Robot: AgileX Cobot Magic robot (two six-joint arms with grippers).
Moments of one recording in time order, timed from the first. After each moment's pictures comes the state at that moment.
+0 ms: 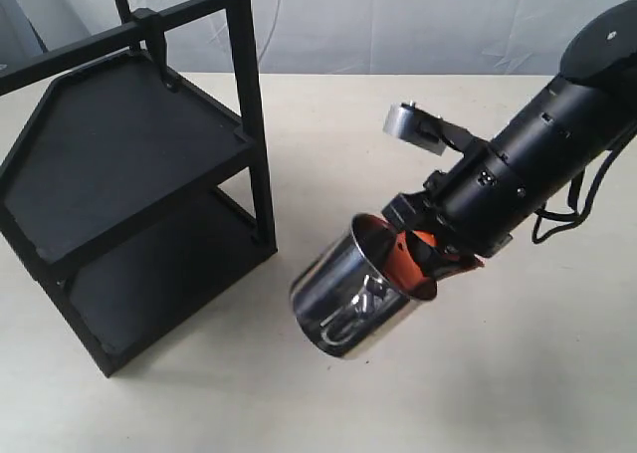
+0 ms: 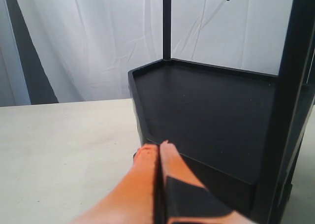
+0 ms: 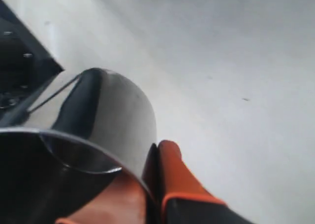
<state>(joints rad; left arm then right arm) -0.17 0.00 0.00 0.00 0.13 -0.01 0.33 1.66 -0.99 0.86 1.20 -0.63</state>
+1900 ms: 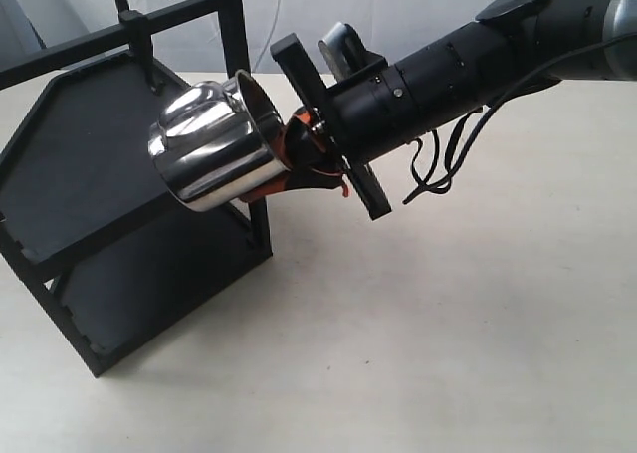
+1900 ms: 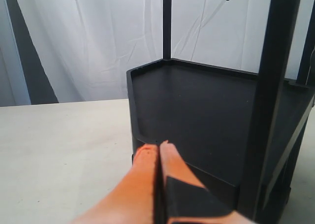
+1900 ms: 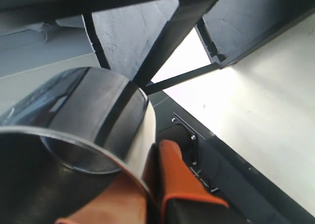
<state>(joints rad) -0.17 0.00 0.00 0.00 0.13 -0.01 0.42 1.86 -1.24 1.29 1.21 -0.25</state>
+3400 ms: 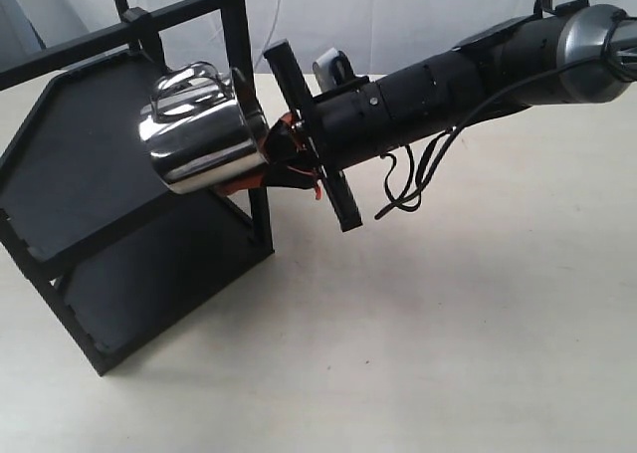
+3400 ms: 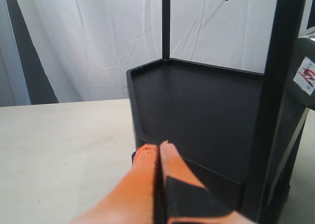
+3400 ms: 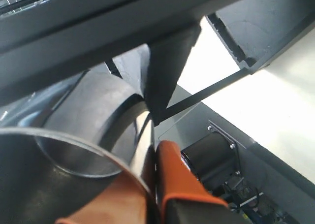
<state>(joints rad) -0.17 0.00 0.00 0.00 0.13 -0.01 0.43 1.96 -1.25 1.44 1.18 -0.19</state>
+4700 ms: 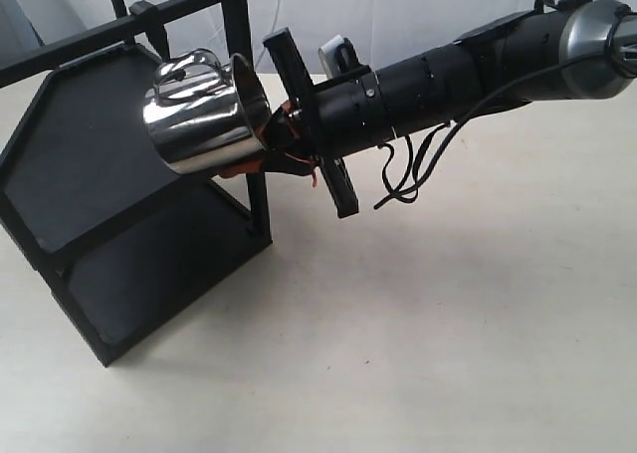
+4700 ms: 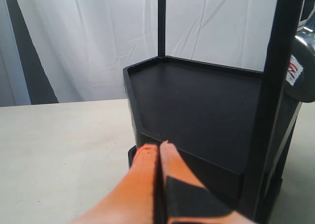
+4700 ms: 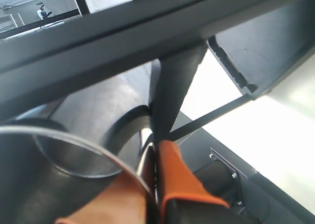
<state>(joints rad) -0.17 0.00 0.00 0.00 0.13 -0.01 0.43 1.96 -1.26 1.45 1.10 -0.22</state>
